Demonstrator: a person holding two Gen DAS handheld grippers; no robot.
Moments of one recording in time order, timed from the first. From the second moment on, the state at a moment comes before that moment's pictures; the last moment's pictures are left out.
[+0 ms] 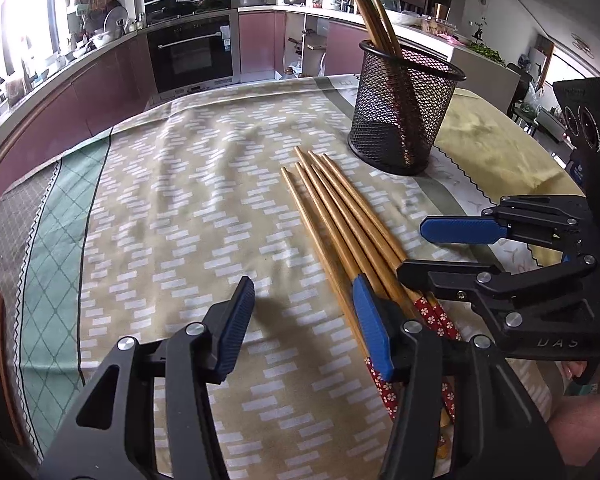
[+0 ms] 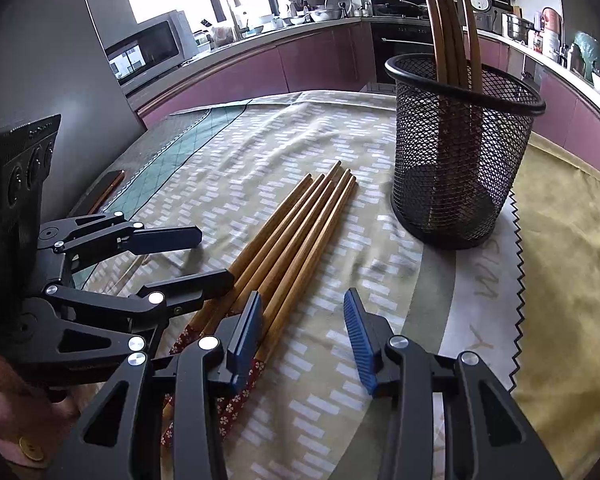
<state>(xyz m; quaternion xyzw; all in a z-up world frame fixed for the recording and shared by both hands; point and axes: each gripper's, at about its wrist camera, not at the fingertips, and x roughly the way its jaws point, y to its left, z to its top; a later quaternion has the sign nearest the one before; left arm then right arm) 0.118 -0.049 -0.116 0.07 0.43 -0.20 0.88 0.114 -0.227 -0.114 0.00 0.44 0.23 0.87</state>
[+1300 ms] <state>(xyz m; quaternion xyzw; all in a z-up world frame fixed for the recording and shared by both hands) 0.141 -0.063 -0.113 0.04 0.43 -0.19 0.88 0.132 -0.248 -0.112 0.08 0.44 0.22 0.87</state>
